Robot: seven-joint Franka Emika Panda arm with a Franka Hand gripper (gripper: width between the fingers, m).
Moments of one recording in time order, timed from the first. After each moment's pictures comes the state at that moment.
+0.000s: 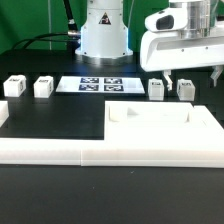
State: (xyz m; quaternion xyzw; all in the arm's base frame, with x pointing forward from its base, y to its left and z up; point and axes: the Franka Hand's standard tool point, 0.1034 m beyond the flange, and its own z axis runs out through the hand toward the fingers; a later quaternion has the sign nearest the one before) arm 0.441 0.160 0.039 -1.00 0.00 -0.01 0.05
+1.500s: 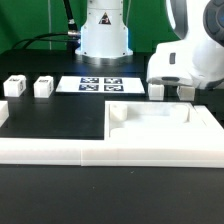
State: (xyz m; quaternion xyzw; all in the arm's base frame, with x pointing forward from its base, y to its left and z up) arm 0.398 0.179 0.018 -0.89 0.07 0.46 0.04
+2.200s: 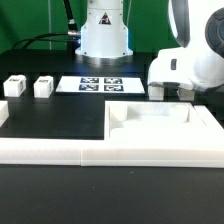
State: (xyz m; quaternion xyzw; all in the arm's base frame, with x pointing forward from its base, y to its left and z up) arm 0.381 0.182 0.009 -0.88 0.07 0.46 0.03
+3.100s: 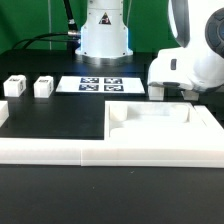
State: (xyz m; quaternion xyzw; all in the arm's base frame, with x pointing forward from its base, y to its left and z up) arm 0.381 0.181 0.009 -0.88 0.07 0.46 0.03
